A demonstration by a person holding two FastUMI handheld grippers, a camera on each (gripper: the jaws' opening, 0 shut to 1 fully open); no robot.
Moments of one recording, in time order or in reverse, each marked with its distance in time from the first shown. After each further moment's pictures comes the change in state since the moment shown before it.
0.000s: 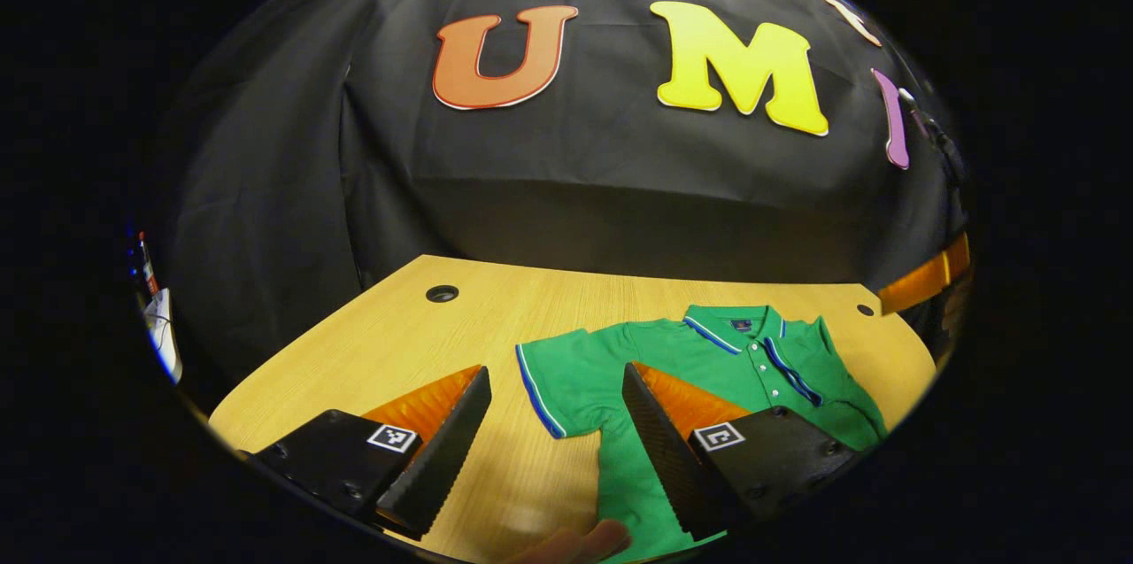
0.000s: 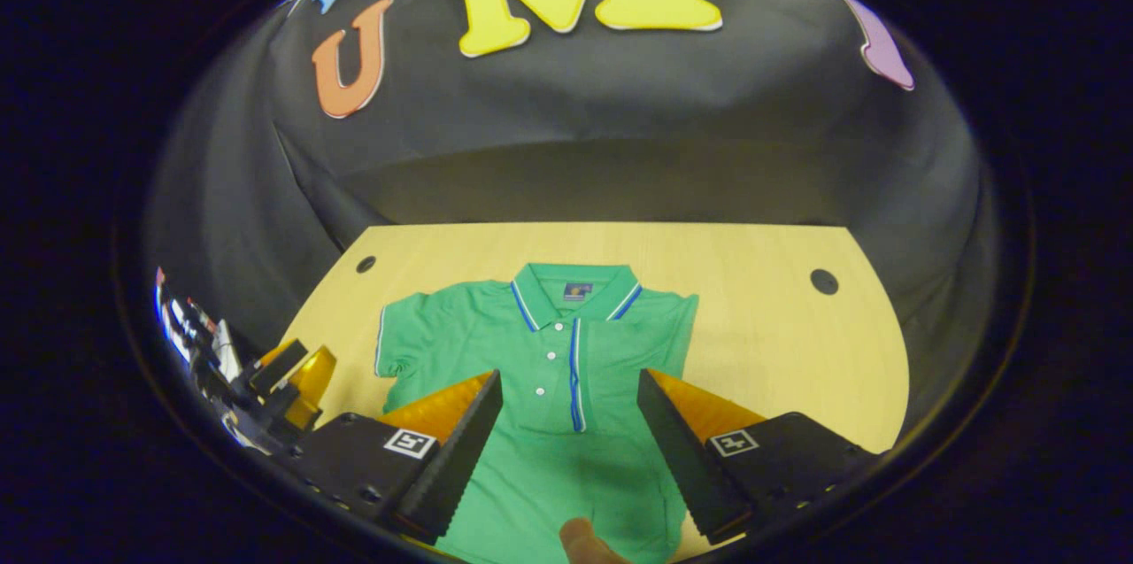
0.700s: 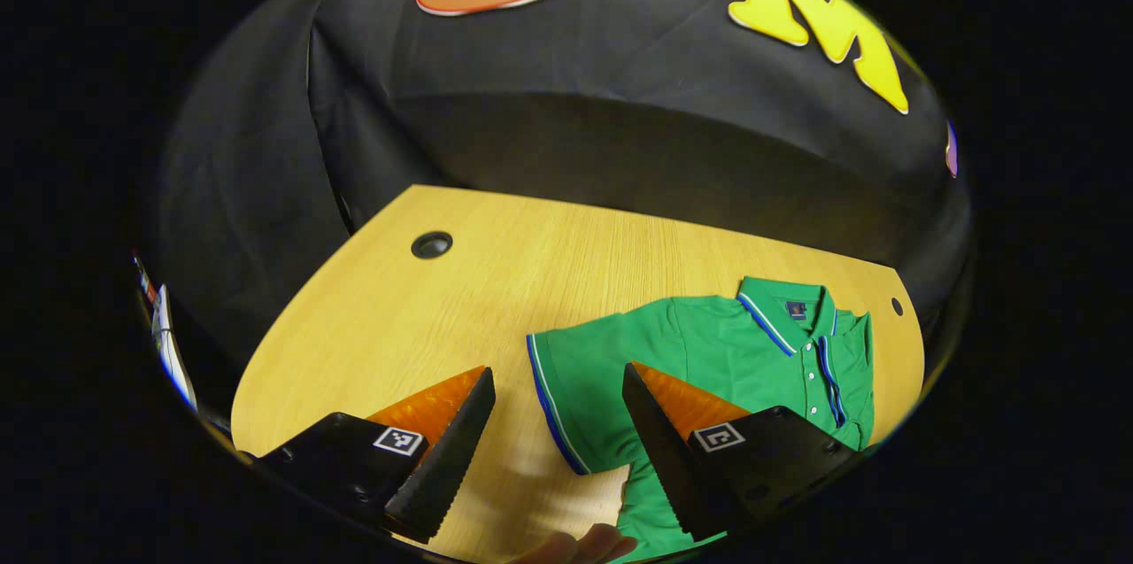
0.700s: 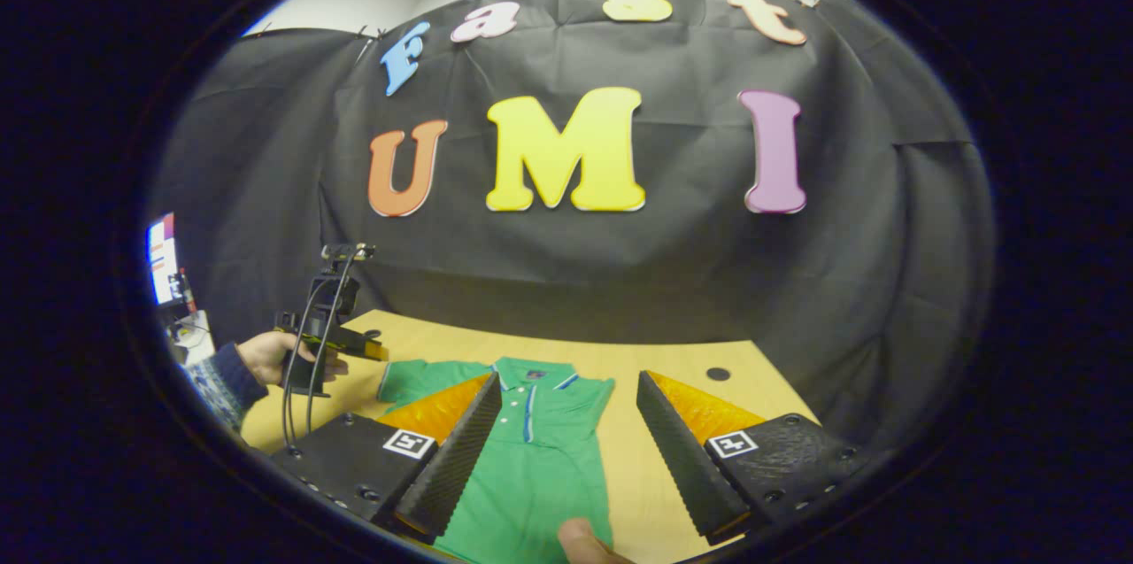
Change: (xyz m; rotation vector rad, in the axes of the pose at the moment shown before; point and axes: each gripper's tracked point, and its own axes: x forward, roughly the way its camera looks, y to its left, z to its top) left arm 0.080 0.026 -0.031 -0.059 0.419 0.028; right arm -0.188 -0.052 -0.008 -0.103 -0.585 -0.132
